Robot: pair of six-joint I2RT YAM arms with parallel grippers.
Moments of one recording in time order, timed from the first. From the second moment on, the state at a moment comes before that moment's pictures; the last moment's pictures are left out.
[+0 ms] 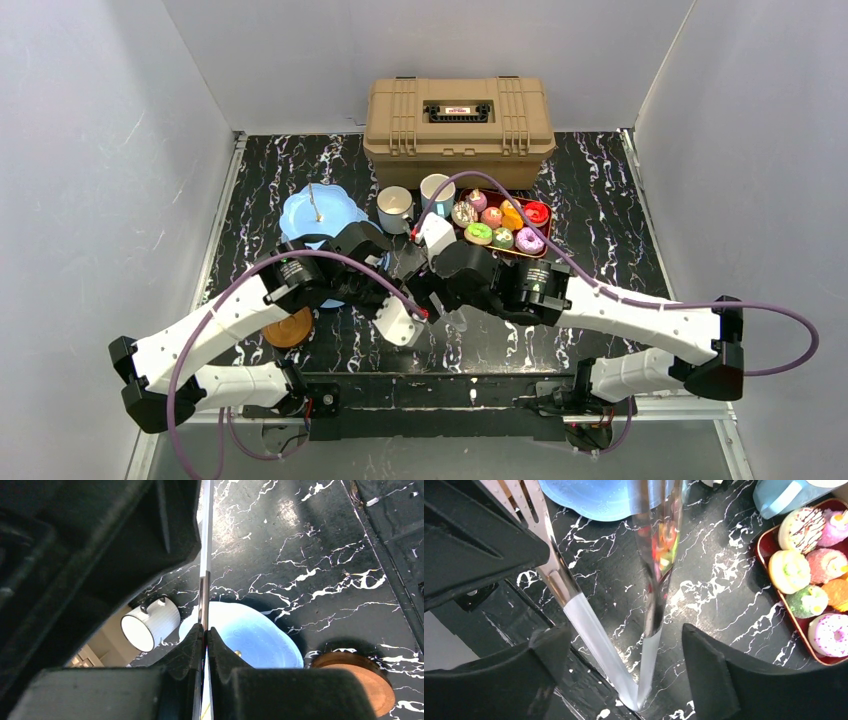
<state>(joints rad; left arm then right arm) -1.01 1.11 1.29 -1.17 0.16 1.27 1.29 1.26 1.23 -0.66 0.35 0.29</state>
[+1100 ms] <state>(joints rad) -0.83 1.17 1.41 -1.21 0.54 0.90 1.29 0.91 0.99 -0.53 0.17 0.18</state>
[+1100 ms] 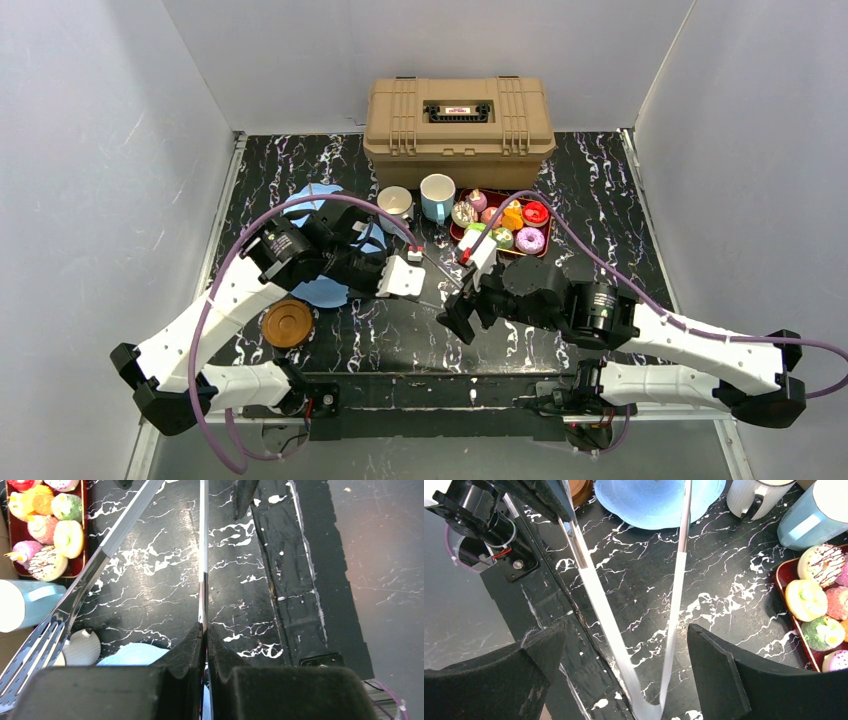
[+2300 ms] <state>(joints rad) -0.81 1.22 1.51 -1.26 0.66 0.86 1.29 0.97 0.92 -0.35 0.17 0.11</state>
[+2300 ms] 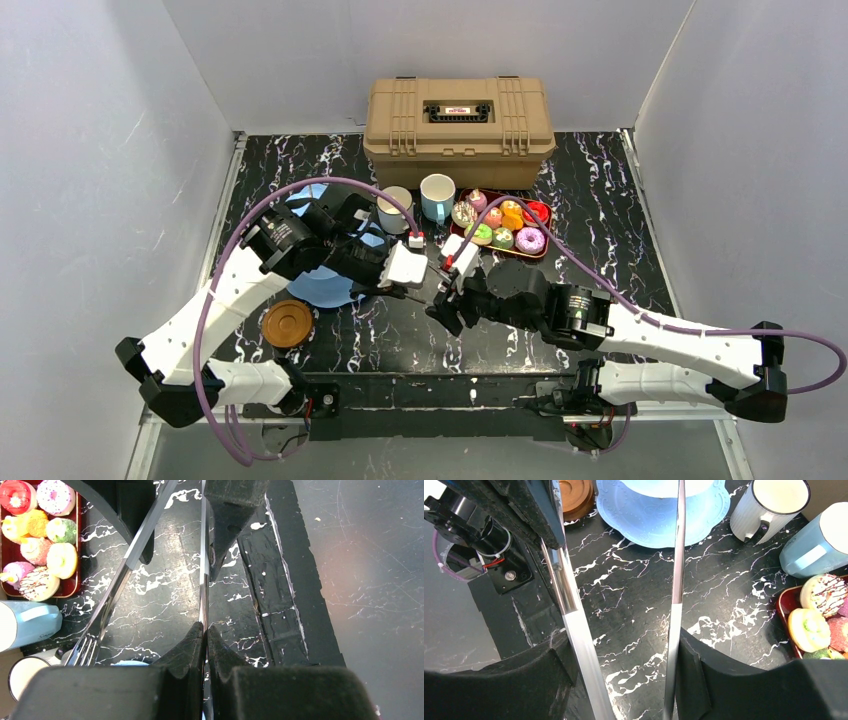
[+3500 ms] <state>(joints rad) -0.65 1.24 1.57 -0.99 0.51 0.67 0.89 1.31 0.97 -0.68 0.34 0.49</state>
